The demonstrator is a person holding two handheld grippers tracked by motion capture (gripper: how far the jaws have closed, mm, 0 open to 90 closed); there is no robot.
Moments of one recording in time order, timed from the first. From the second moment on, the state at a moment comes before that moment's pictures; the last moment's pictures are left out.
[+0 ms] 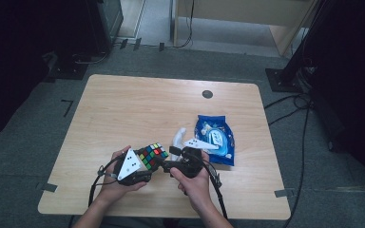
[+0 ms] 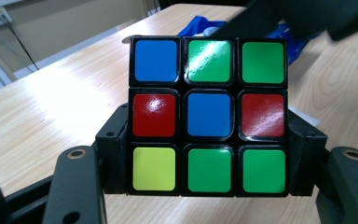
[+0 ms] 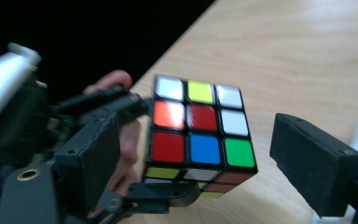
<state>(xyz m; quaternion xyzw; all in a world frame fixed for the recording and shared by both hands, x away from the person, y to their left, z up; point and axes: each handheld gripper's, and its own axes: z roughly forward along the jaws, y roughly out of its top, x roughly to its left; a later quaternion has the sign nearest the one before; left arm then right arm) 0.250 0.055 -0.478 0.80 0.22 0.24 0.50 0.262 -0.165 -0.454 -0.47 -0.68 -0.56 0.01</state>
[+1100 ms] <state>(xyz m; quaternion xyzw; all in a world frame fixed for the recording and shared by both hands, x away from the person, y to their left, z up) 0.245 0.048 -0.485 0.83 0.17 0.27 0.46 0.267 -0.178 -0.451 -0.49 -0.68 -0.54 0.04</state>
